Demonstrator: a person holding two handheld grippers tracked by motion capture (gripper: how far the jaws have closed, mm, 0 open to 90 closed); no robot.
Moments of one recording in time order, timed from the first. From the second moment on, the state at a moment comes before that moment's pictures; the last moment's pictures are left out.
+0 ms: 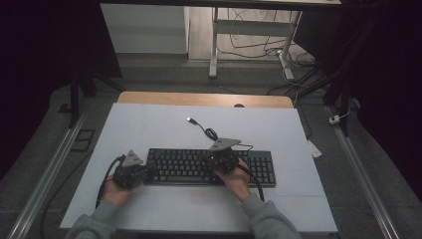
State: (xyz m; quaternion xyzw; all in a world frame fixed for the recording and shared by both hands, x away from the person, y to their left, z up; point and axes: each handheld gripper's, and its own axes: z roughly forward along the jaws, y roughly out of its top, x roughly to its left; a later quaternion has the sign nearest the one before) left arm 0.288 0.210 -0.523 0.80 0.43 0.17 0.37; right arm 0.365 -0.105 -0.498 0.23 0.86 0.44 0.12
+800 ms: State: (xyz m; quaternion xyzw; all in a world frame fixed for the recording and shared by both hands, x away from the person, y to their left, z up) left arm 0.284 0.214 -0.518 0.79 0.44 0.15 0.40; right arm 0.351 -0.152 -0.493 0.24 0.85 0.45 0.12
